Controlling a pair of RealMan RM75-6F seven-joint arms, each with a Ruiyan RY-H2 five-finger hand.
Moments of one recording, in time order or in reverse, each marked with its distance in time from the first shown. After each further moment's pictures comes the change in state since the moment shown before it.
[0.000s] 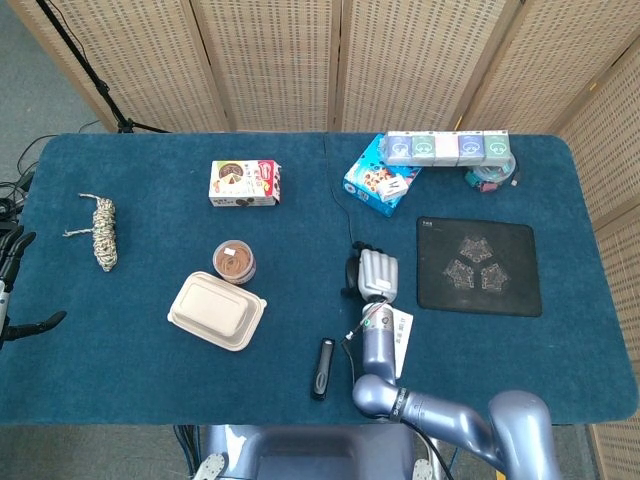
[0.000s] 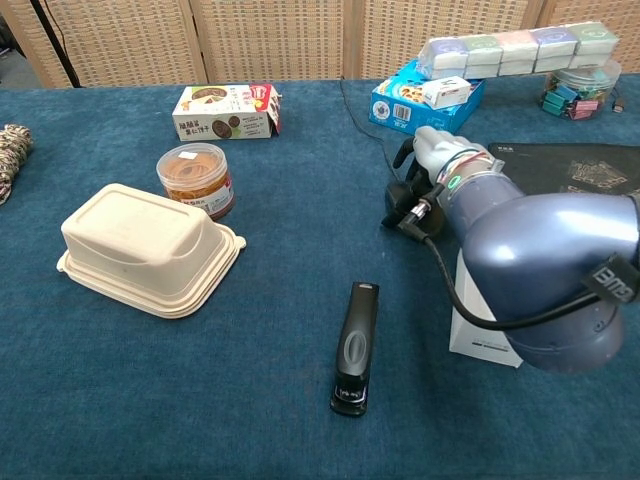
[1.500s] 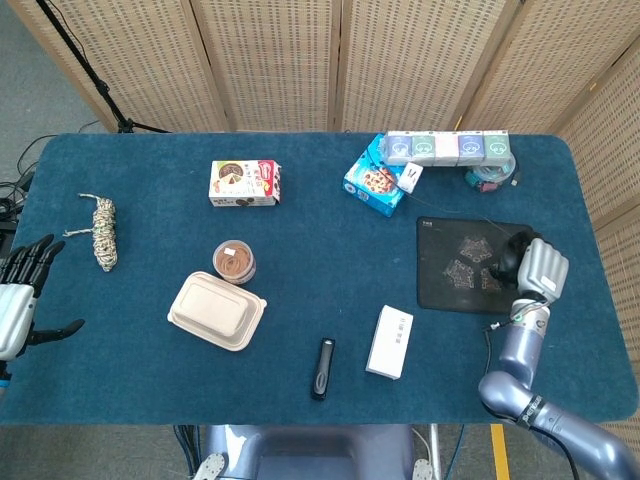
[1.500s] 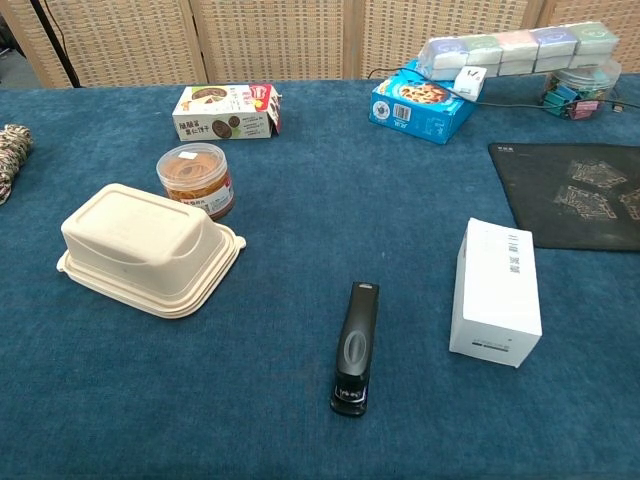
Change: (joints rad) left arm -0.011 -0.021 0.009 -0.032 0.024 -0.053 0.091; right arm -0.397 0.502 -0.022 -0.237 -0.065 0.077 0.220
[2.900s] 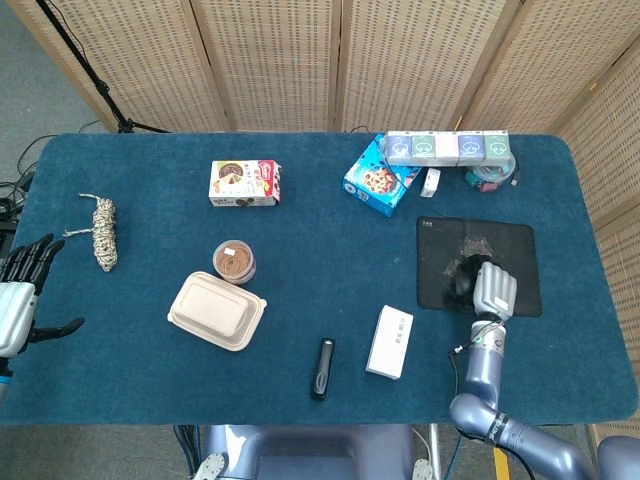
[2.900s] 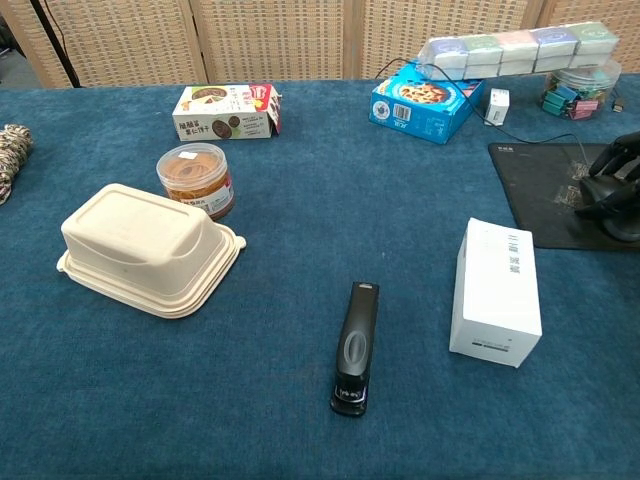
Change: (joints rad) left arm -0.006 -0.004 -0.010 0.002 -0.034 -0.023 0.013; right arm -0.008 -0.183 -0.086 0.117 -0.128 -0.029 0.080
